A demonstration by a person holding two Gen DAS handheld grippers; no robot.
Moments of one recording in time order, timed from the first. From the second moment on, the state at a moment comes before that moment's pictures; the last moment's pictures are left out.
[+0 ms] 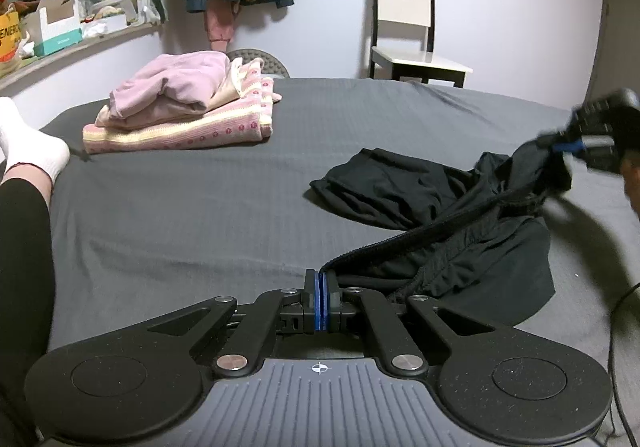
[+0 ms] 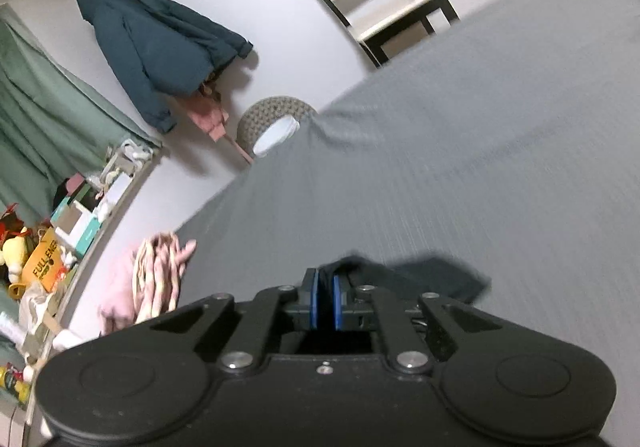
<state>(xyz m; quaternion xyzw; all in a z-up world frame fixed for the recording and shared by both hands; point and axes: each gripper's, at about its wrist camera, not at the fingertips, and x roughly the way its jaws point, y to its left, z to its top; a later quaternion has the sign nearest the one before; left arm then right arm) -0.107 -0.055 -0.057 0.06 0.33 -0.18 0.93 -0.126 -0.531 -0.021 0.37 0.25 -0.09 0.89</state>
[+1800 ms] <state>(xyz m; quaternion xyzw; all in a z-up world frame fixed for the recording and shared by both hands) -0.121 -0.053 0.017 0.06 0.21 -0.15 0.96 -0.220 -0.400 0.072 -0.05 0.16 -0.21 0.96</state>
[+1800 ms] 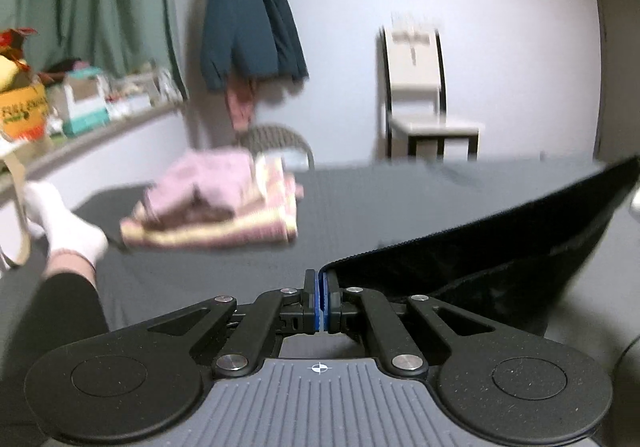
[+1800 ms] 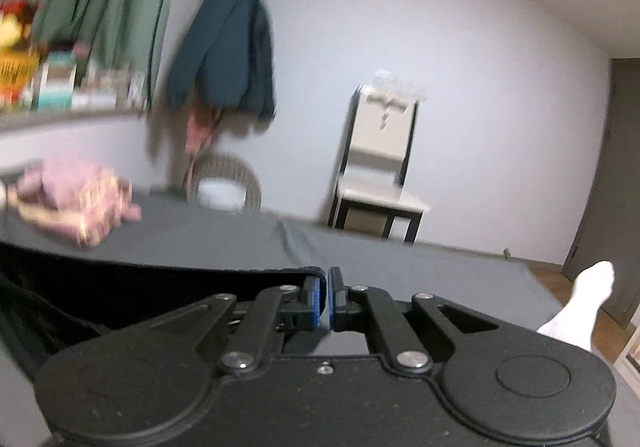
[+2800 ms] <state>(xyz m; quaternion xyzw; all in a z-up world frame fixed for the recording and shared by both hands) -0.074 -0.050 0.213 0.11 0.12 -0.23 0.96 -0.208 -0.440 0.216 -0.02 0.10 -0.22 0.97</state>
